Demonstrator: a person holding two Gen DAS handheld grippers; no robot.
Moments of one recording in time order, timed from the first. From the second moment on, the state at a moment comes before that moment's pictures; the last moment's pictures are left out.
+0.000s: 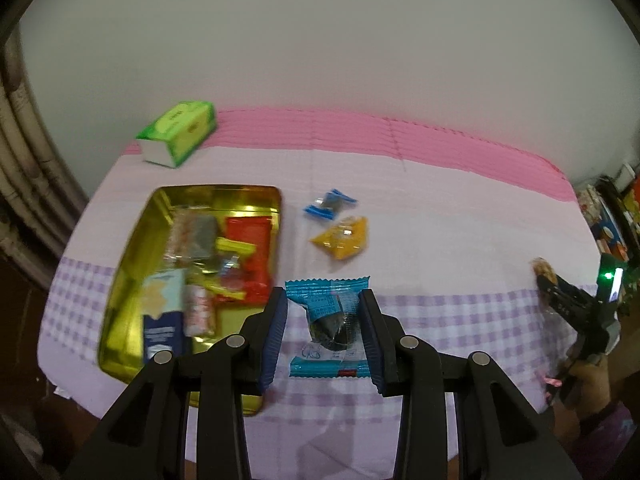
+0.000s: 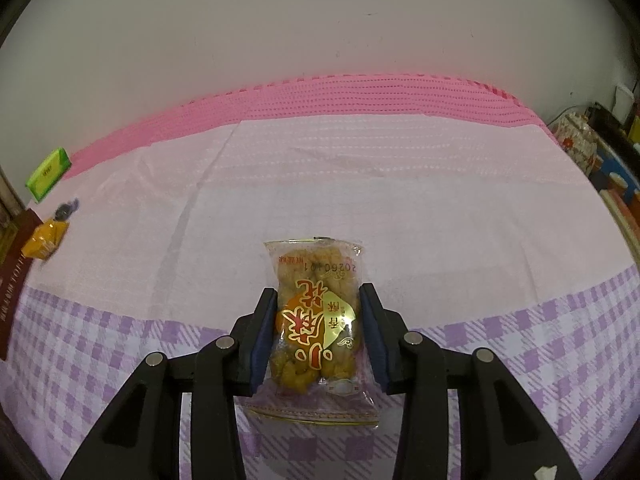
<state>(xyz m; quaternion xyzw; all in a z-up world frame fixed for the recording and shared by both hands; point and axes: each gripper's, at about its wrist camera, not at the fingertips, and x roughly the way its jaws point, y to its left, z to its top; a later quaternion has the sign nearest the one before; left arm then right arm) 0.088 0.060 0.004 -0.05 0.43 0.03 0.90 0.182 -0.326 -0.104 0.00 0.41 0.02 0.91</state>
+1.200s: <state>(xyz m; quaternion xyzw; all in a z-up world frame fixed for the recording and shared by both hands) 0.110 0.189 -0.051 -0.10 0.48 0.10 0.87 0.183 -0.324 -0.105 -0.01 0.41 0.01 0.91</state>
